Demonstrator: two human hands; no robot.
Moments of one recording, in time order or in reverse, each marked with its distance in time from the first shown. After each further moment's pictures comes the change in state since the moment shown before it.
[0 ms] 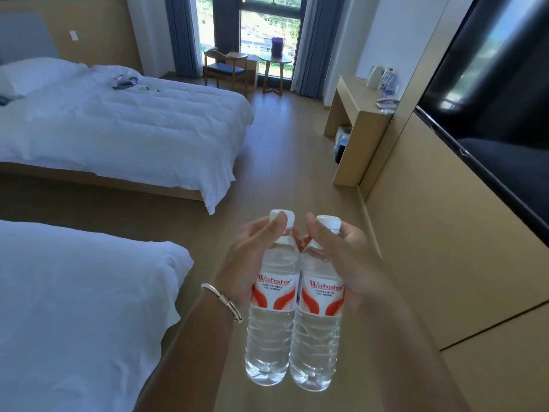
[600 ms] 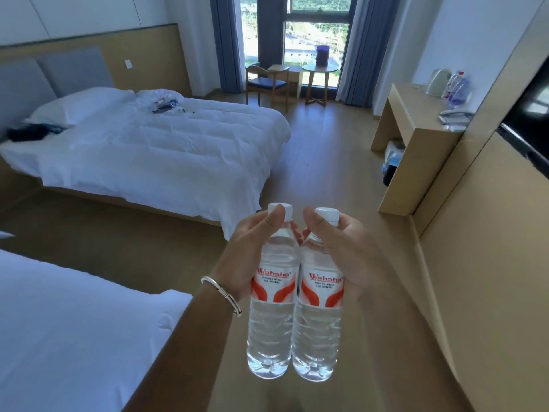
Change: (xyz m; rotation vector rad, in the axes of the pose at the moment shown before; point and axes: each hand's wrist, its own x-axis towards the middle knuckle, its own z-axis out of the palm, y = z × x) left_hand 0.296 0.032 -0.003 0.141 0.148 0.077; right_hand 0.317 -0.045 -0.072 0.041 -0.210 -0.098
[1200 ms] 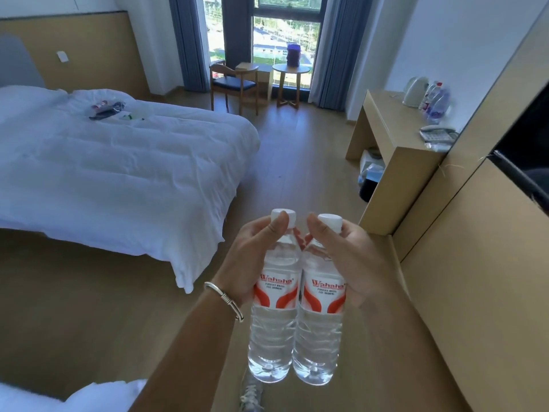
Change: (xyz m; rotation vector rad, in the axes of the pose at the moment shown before) left_hand 0.326 -0.024 0.016 -0.017 -0.074 -0.028; right_hand 0.293 -0.001 -0.119 -0.049 0.117 0.038
